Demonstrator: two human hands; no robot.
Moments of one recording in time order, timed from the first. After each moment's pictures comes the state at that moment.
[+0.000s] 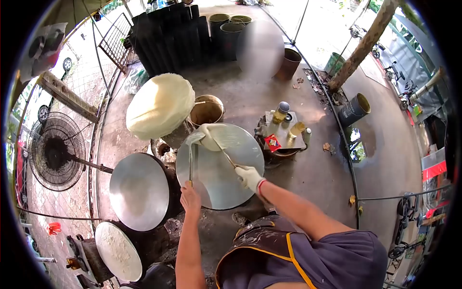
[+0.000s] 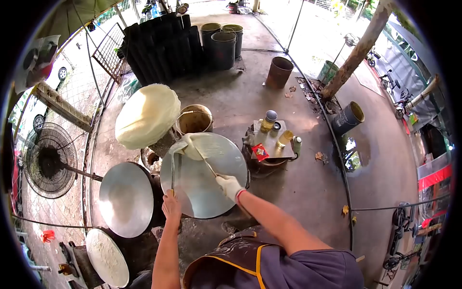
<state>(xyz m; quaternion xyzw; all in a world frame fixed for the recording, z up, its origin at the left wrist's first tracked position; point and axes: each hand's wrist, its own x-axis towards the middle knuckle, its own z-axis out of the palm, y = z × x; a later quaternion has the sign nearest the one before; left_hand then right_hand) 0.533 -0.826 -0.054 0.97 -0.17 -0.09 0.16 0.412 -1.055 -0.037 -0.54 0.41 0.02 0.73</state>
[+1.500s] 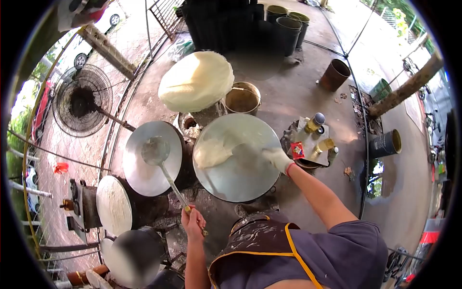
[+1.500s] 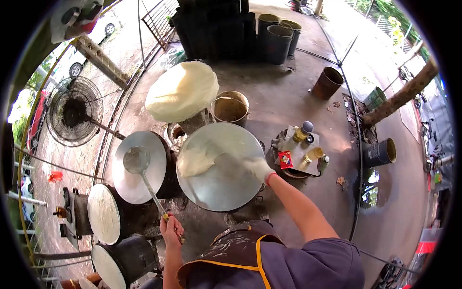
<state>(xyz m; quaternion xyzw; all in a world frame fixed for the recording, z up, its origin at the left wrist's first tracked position) 0.390 -0.786 0.038 0.56 0.13 -0.12 0.81 0.459 -1.161 -0.038 -0.69 0.26 0.17 0.65</state>
